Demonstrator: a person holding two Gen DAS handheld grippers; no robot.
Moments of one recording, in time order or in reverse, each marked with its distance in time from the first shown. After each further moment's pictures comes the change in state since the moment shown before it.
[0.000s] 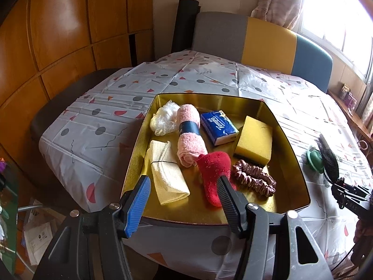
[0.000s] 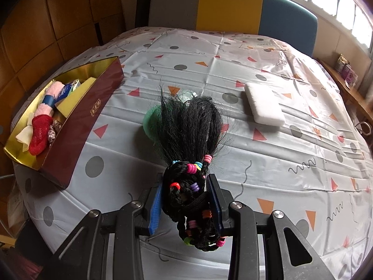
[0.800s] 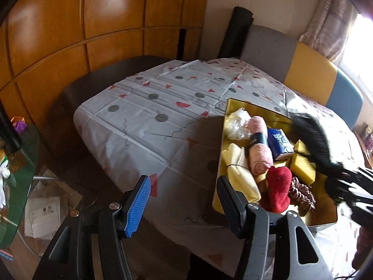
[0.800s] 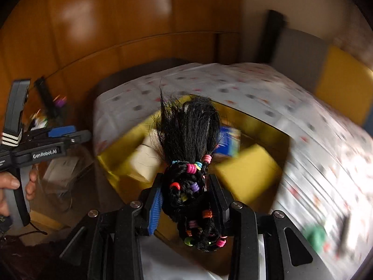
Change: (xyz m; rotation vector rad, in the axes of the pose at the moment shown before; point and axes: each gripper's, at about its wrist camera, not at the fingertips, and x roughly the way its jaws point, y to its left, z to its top) left arm -0.003 0.111 -0.015 -0.241 -0.010 0.108; right arm -0.031 0.241 0.078 -0.500 -0.116 0.431
